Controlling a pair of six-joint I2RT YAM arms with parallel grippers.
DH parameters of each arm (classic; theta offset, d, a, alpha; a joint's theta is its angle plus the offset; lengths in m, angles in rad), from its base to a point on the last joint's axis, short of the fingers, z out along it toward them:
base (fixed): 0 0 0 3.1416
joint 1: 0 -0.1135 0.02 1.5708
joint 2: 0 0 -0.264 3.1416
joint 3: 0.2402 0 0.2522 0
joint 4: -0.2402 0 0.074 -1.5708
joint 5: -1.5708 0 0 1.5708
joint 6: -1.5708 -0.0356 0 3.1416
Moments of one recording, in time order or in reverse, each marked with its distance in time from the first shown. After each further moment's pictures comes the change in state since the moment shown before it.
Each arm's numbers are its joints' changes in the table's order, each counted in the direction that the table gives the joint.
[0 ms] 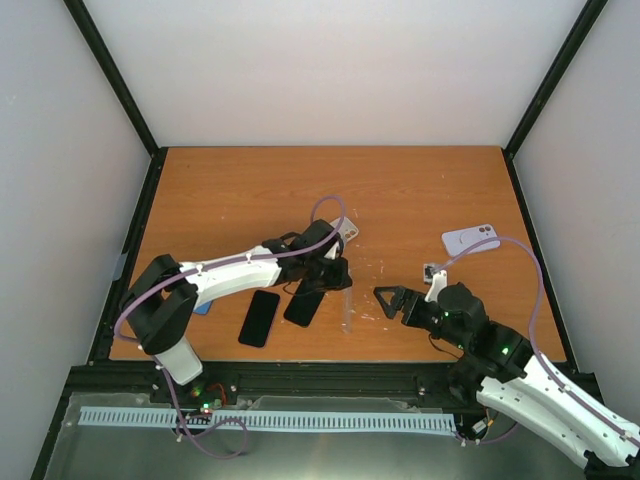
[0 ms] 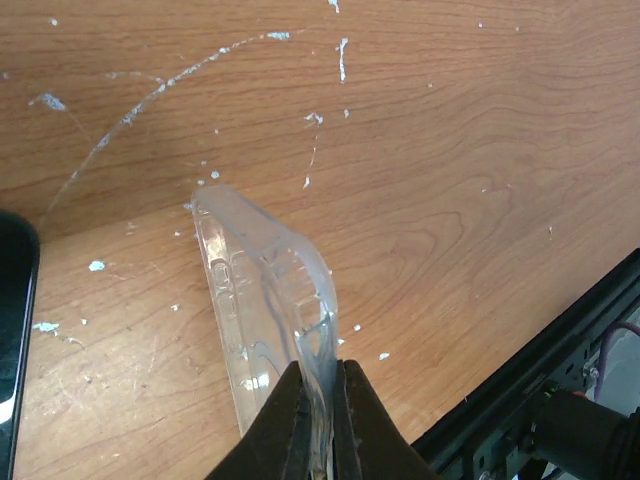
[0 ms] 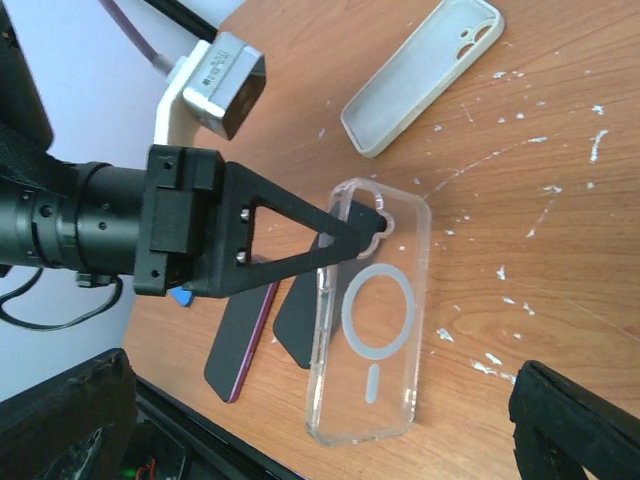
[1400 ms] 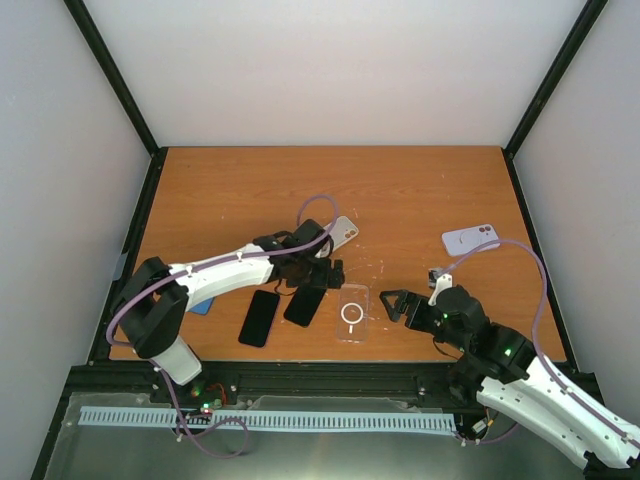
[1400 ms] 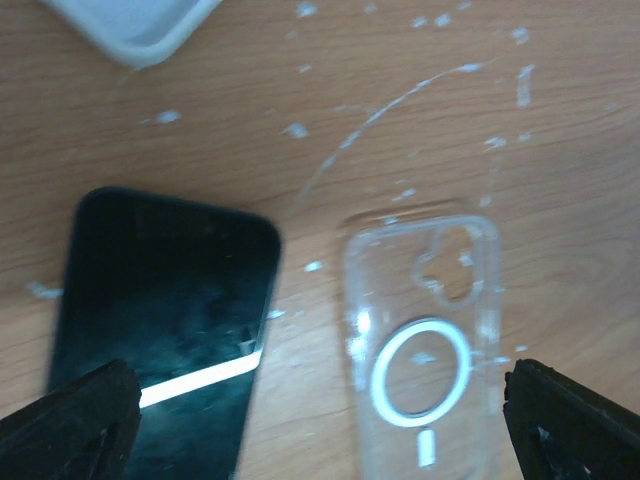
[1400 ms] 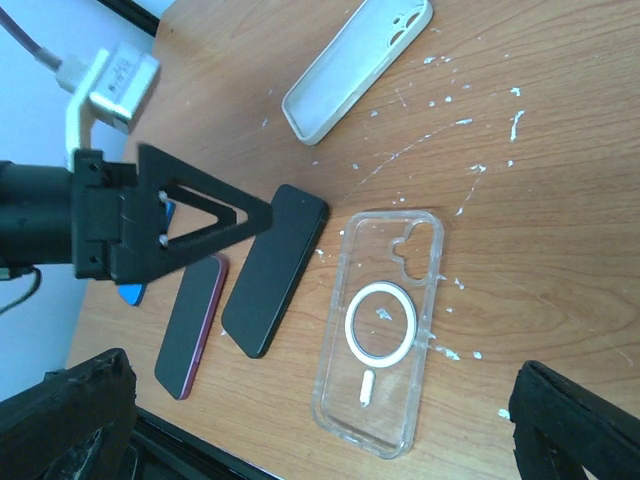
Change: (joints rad) left arm -0.033 -0.039 -0.001 -0.157 0.182 -0.103; right arm 0.000 -0.027 0.006 -0.130 -0.063 -0.008
